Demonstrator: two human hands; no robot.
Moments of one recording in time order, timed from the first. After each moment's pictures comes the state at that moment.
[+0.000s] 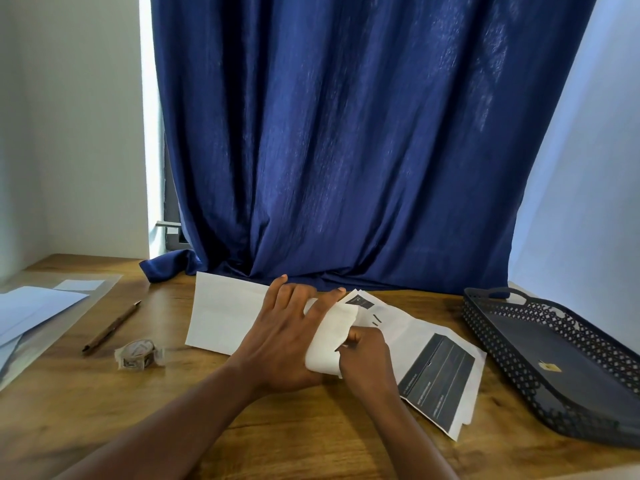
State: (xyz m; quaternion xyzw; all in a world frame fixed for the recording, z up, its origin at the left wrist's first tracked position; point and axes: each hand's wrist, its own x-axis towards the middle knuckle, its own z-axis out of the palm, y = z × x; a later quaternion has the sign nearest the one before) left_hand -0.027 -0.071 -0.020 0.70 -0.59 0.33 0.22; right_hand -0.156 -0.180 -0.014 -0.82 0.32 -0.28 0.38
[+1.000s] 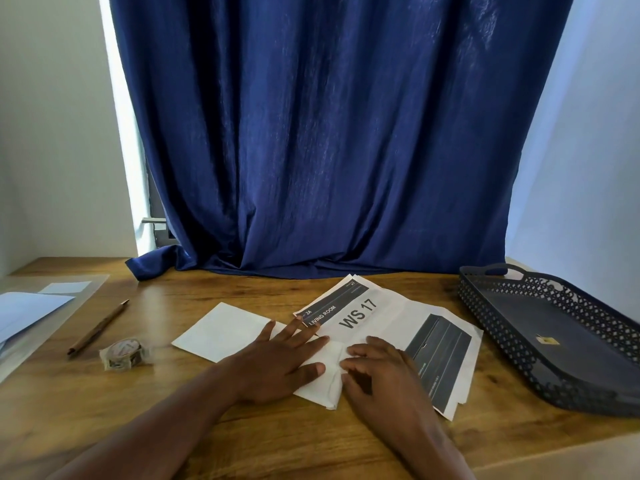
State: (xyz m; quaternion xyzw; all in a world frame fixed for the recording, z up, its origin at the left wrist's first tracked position) left_hand -0.025 -0.077 -0.040 0.79 -0.61 -0.10 -0.02; right_hand -0.218 -0.202 -0.042 -0.95 0.23 -0.16 0.14
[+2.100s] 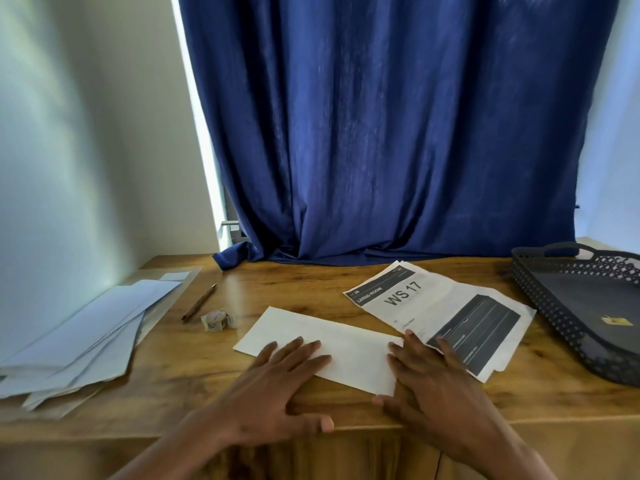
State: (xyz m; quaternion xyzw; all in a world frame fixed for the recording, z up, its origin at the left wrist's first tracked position) left_hand -0.105 0.056 -0.035 0.84 -0.54 -0.07 0.01; right_hand -0.271 -0.184 -0.040 -0.99 0.10 -0.01 -0.02
